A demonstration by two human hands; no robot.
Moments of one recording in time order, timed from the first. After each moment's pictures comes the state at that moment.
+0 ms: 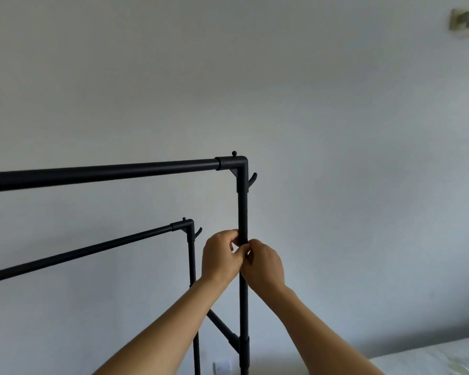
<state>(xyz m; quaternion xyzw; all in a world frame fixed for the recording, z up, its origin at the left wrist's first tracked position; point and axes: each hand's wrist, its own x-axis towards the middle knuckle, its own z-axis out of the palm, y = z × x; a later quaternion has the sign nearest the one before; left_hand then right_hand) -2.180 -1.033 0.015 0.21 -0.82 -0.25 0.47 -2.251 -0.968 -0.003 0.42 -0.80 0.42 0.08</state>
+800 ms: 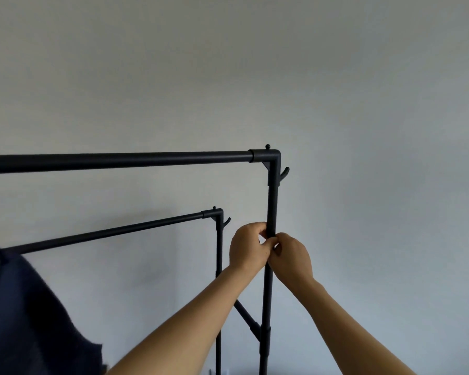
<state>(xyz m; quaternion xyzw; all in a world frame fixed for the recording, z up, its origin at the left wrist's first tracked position) -2.351 -1.050 0.017 0.26 -0.81 -0.26 0.45 -2.427 -0.992 0.003 0.46 -0.78 0.42 0.07</state>
